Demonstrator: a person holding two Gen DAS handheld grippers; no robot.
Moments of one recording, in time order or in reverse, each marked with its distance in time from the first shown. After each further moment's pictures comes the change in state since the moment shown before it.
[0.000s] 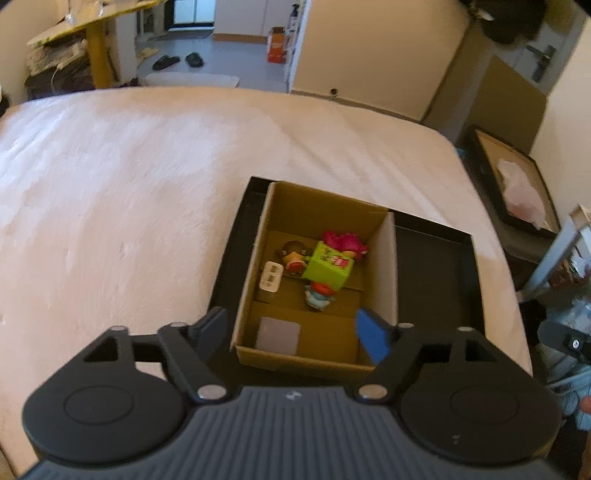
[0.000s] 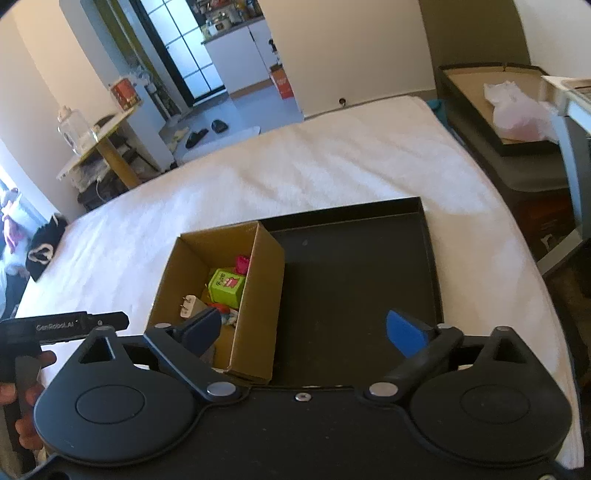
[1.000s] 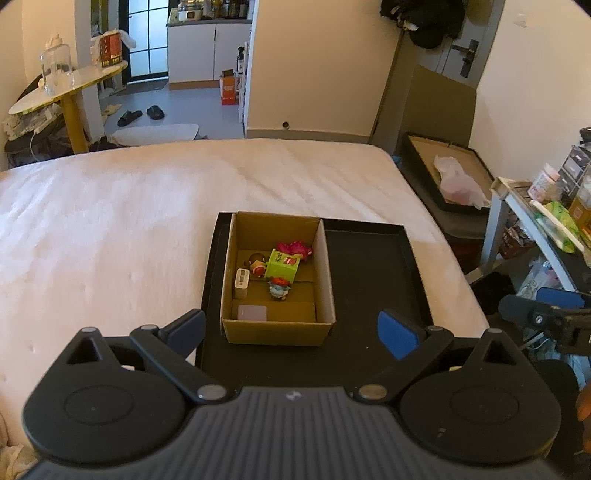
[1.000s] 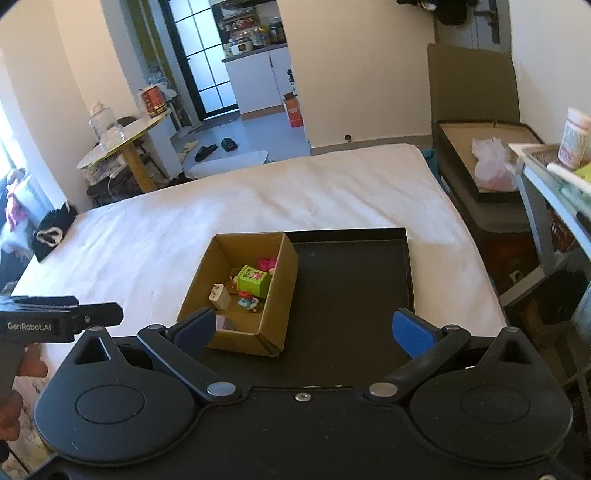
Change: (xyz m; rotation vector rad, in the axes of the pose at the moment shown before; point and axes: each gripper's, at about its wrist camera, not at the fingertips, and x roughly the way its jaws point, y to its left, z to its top) left arm -0.118 -0.029 -0.041 0.153 -0.113 -0.068; right arm -0.102 0.051 -0.031 -0.126 -0.091 -0.055
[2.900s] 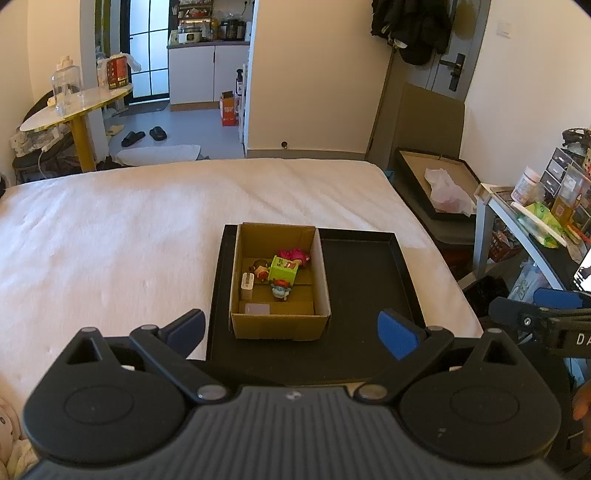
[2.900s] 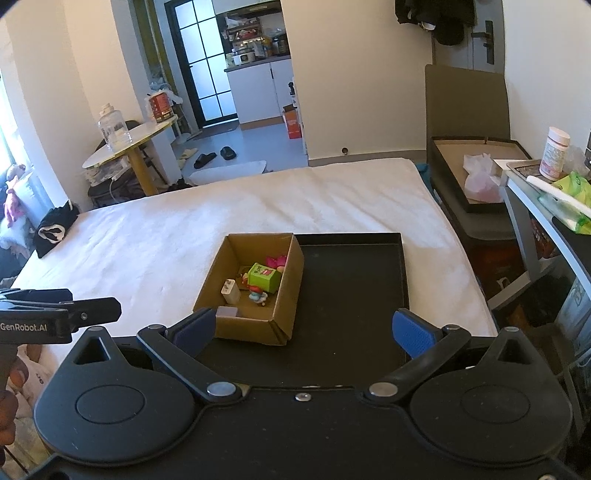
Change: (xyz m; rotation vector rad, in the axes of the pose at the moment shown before) left arm -0.048 -0.002 -0.023 0.021 -0.069 0.010; right arm -0.043 0.028 -0.023 -0.018 -0.042 -0.035
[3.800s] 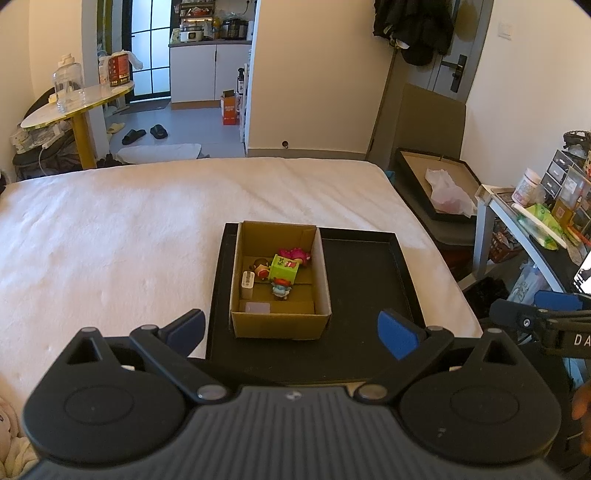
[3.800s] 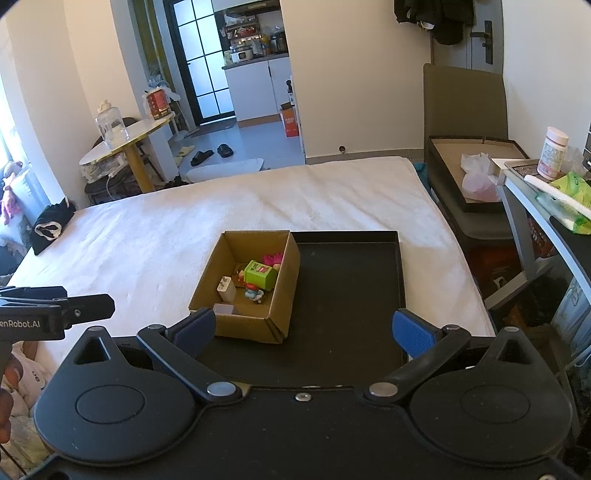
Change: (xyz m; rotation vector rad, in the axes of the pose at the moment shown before) left arm 0.001 0.001 -0.001 -0.009 0.003 -0.004; right arm 0.001 0.004 0.000 0.000 0.006 -0.014
